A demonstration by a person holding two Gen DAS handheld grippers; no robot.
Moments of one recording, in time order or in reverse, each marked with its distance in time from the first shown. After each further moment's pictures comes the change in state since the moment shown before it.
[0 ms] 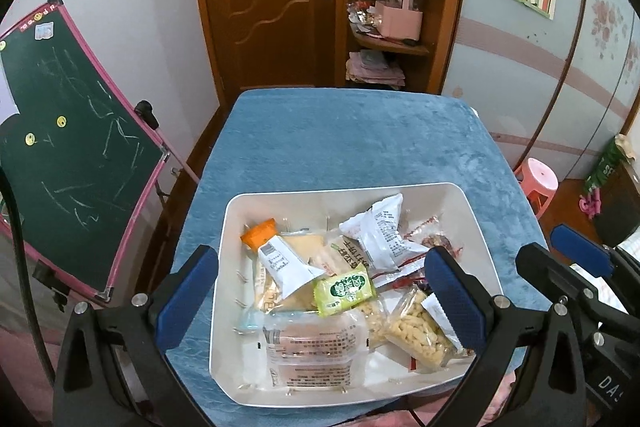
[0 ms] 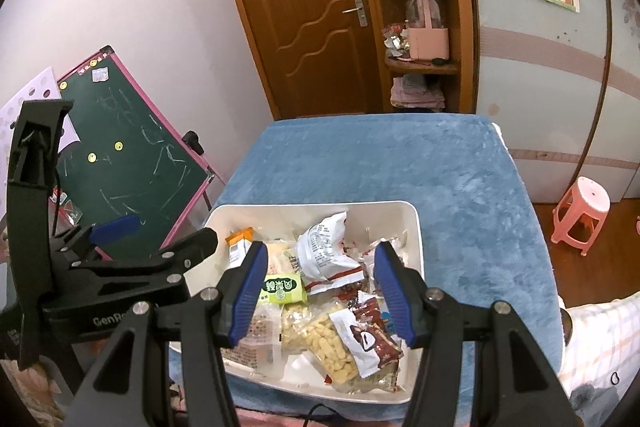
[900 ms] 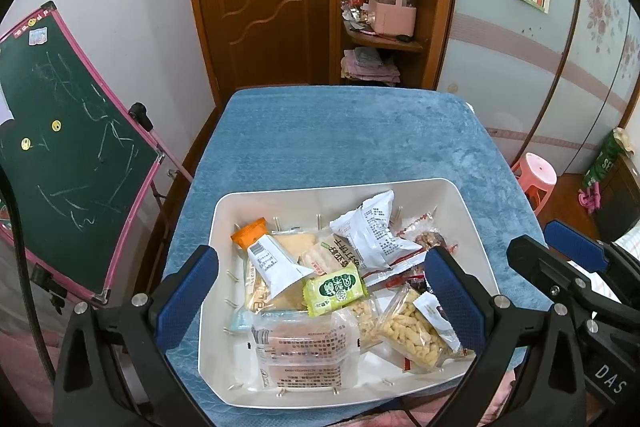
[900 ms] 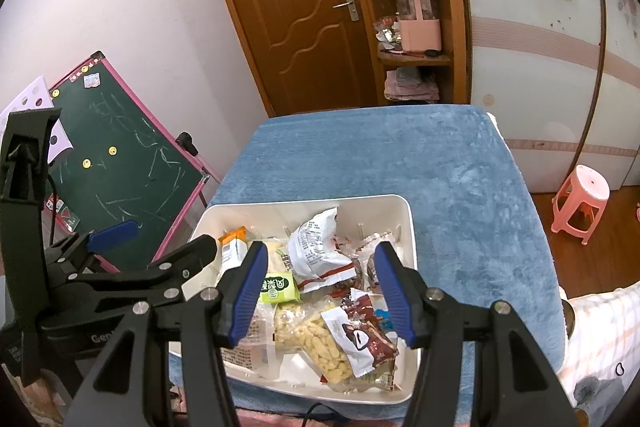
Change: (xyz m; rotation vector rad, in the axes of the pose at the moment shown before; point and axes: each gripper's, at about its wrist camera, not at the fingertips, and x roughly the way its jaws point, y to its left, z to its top) left arm 0.003 -0.007 -0.003 0.019 -0.001 -0.009; right arm 0.006 -0.009 -0.001 0.028 0.014 -0.006
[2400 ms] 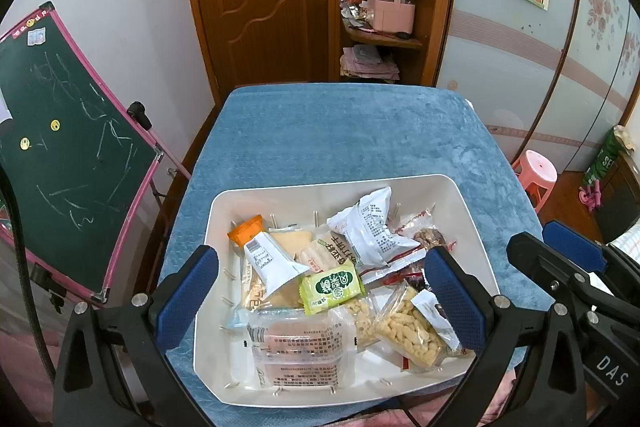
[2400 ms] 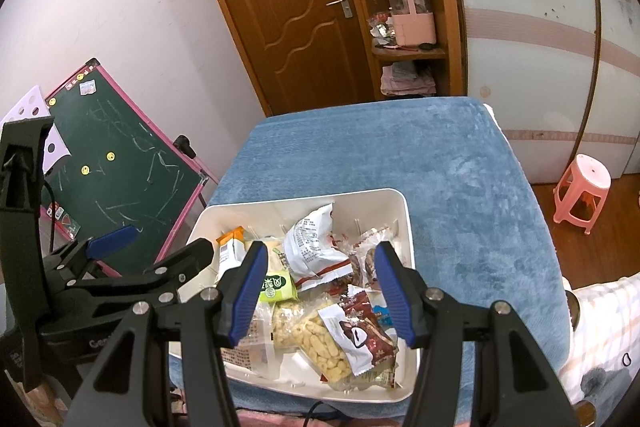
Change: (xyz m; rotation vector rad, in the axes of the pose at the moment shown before) left arm 0.003 -0.003 -0.003 0.001 0.007 -0.002; right arm 0.000 -0.004 -0.003 0.013 0.004 0.001
